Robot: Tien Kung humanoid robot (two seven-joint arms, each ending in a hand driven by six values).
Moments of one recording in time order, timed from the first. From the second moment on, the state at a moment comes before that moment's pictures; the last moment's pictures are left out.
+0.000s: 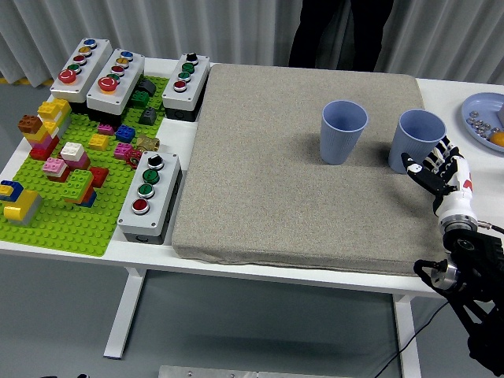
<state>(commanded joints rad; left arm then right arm) -0.14 0.07 -0.87 -0.18 0.65 -0.03 0.26 0.40 -0.16 0.98 1.05 -0.70 -0.54 0.27</state>
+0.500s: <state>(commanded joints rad) -0.14 0.07 -0.87 -0.18 0.65 -0.03 0.26 0.41 -0.15 0.98 1.04 -0.69 -0.54 0.27</state>
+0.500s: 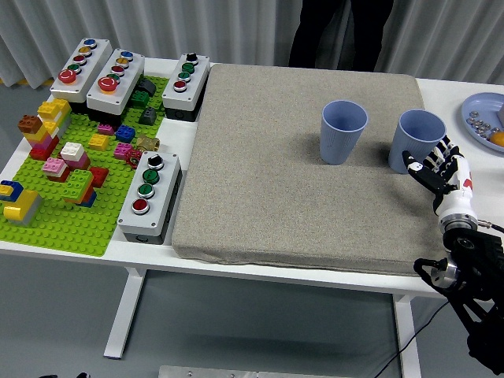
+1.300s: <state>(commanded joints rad) -0.15 0.07 -0.87 -0.18 0.65 -0.03 0.26 0.42 -0.15 0.97 1.03 -0.69 -0.54 0.27</state>
